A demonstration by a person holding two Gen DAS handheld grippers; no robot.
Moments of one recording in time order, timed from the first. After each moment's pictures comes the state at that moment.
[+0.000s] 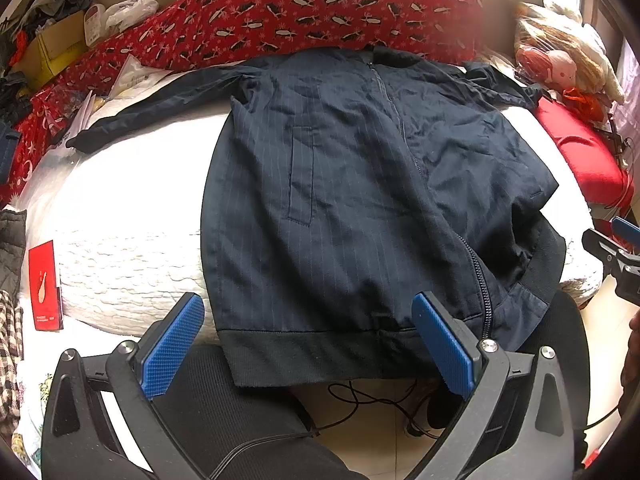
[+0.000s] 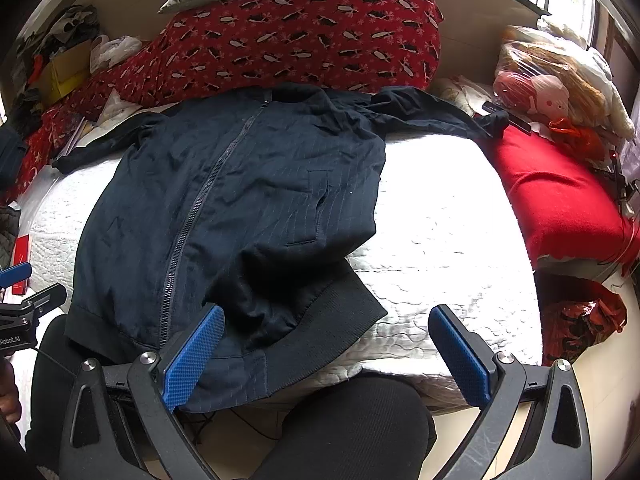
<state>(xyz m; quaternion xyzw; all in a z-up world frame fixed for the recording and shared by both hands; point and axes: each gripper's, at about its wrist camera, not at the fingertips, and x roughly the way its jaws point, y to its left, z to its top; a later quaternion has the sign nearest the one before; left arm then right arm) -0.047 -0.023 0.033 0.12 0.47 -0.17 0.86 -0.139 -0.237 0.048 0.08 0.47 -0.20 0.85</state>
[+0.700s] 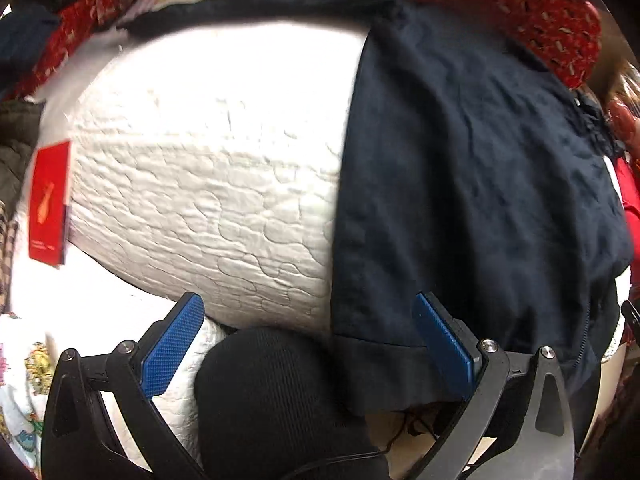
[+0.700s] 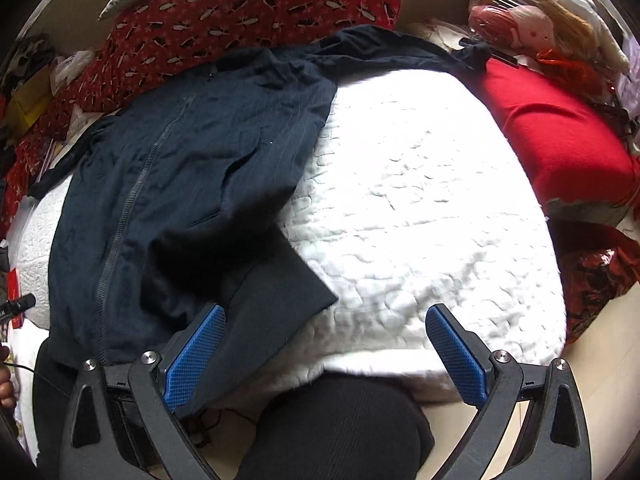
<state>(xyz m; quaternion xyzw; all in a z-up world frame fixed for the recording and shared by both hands) 0.031 0.070 -0.035 0.03 0.58 -0.06 0.81 -0.140 -0.304 -0.004 0.15 0.51 -0.22 0.82</state>
